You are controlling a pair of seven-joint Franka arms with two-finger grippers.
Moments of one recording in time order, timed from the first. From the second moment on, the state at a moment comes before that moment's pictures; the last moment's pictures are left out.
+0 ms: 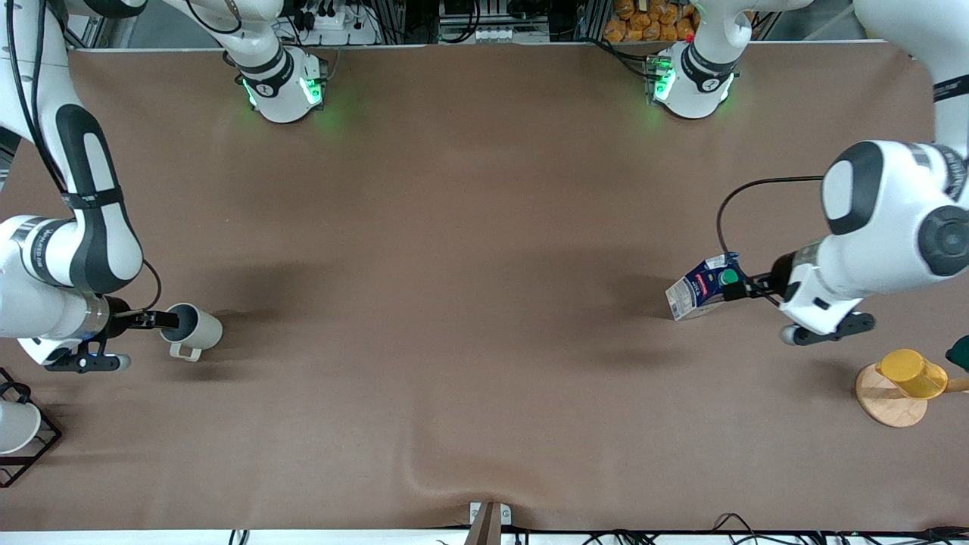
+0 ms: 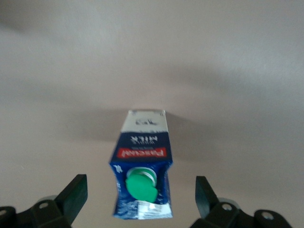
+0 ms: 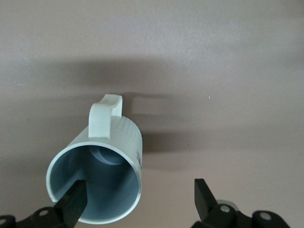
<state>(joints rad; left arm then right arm) -0.05 0.33 -0.06 -1.68 -0.07 1.83 -0.32 -0.23 0.57 0.03 -1.66 -0.08 2.07 -0.16</state>
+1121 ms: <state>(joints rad) -0.06 0.33 -0.07 -1.85 -0.06 1.92 -0.33 -0.26 0.65 0.03 -1.67 -0.08 2.13 -0.27</state>
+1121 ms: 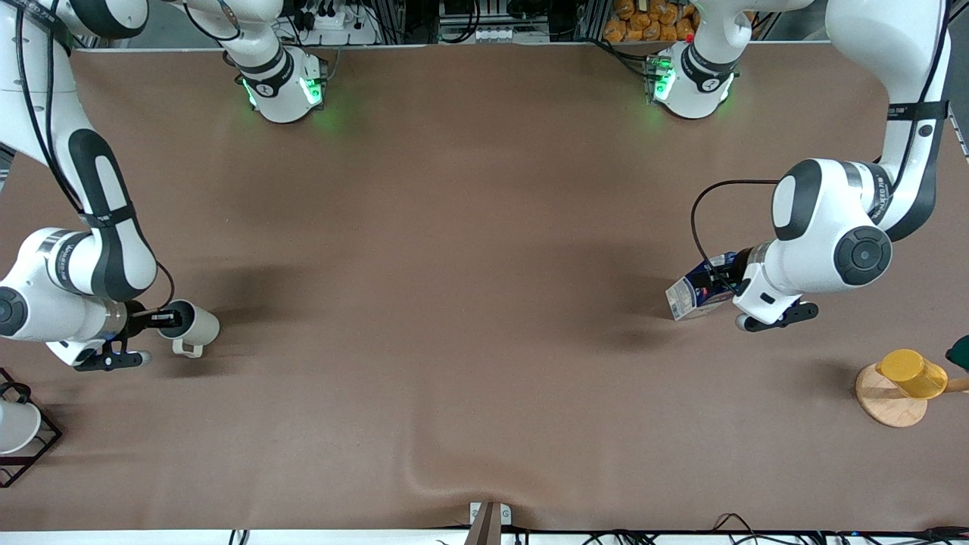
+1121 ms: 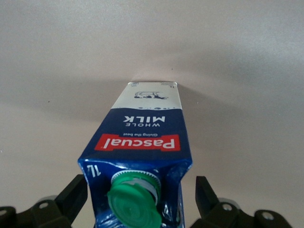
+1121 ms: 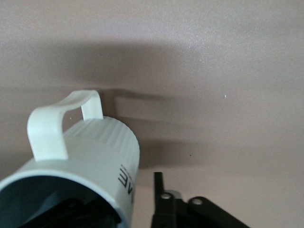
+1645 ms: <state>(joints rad) -0.06 0.34 -0.07 -1.85 -0.06 1.93 -0.33 -0.26 0.57 0.05 -1.57 -0.06 2.10 -0.50</state>
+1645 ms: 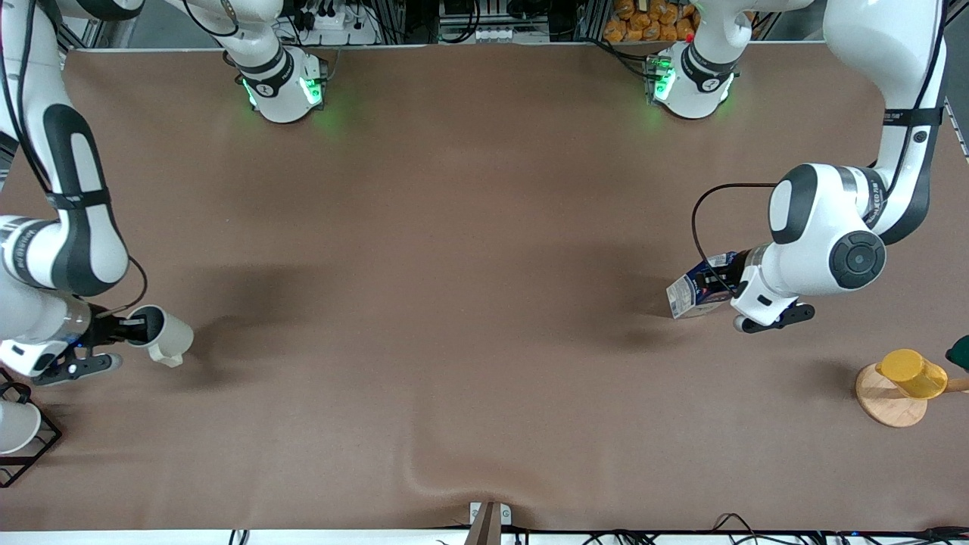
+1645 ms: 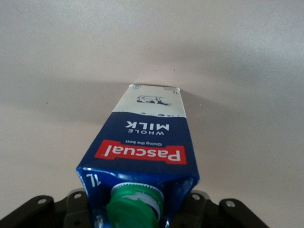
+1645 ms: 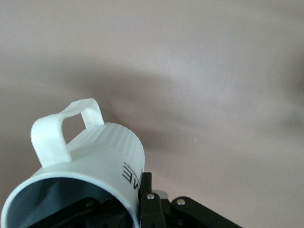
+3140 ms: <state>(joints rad) 0.01 0.21 -0.06 -1.78 -0.05 1.79 -0.27 0.37 0.69 0.22 -1.47 0.10 2.10 0.13</state>
